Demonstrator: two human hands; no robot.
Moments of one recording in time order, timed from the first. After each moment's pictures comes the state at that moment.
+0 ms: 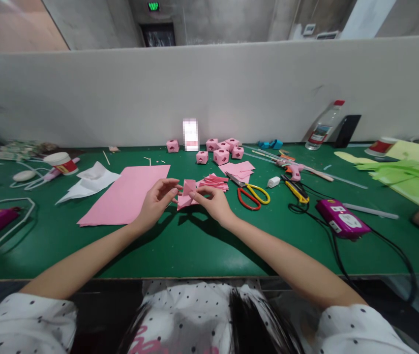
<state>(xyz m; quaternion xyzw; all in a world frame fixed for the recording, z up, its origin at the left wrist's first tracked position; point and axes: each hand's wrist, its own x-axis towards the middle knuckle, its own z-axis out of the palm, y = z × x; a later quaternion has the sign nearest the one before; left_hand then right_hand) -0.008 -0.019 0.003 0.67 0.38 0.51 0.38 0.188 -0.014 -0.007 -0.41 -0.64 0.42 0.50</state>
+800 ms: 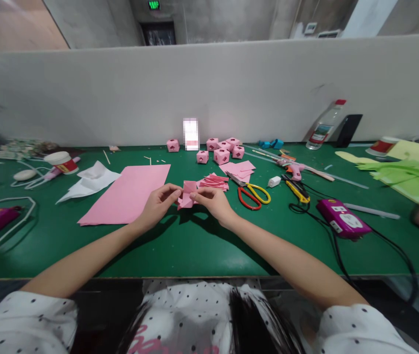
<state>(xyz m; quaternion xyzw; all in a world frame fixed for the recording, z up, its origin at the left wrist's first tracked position) -0.007 -0.023 0.008 0.69 0.39 0.47 0.39 0.186 -0.018 -0.003 -0.37 -0.55 0.55 0.50</state>
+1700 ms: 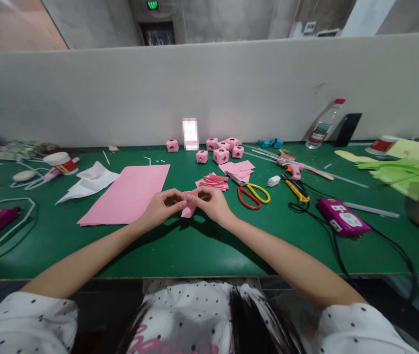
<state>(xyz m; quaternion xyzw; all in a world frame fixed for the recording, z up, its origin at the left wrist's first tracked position) -0.007 -0.024 0.006 0.73 0.39 0.39 0.39 0.183 -0.020 -0.001 -0.39 -0.62 0.46 0.51</state>
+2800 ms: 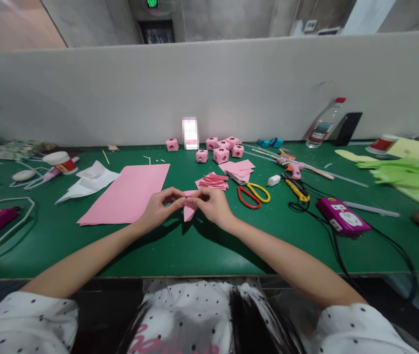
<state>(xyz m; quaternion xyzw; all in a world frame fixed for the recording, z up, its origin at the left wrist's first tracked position) -0.007 -0.028 0.007 0.75 0.39 0.42 0.33 0.185 -0.025 0.004 -0.40 -0.67 0.39 0.49</state>
